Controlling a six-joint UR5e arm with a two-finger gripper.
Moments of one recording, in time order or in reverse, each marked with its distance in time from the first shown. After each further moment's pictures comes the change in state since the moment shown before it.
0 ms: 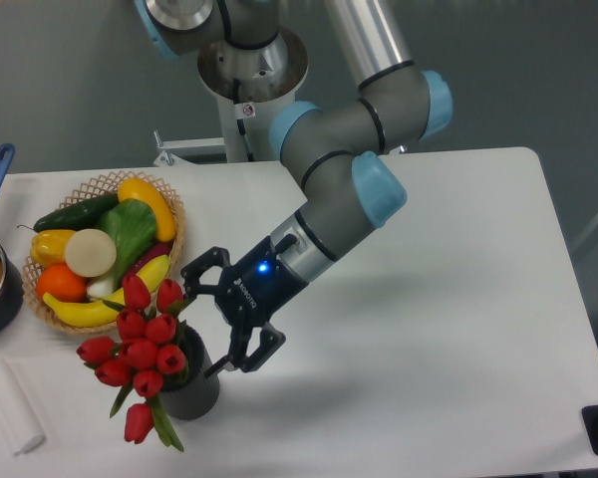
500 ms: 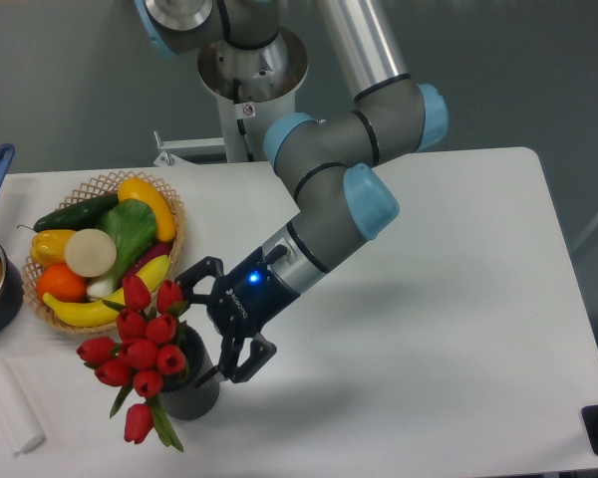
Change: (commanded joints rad) arm -0.028 -0.043 0.054 0.002 0.005 -0.006
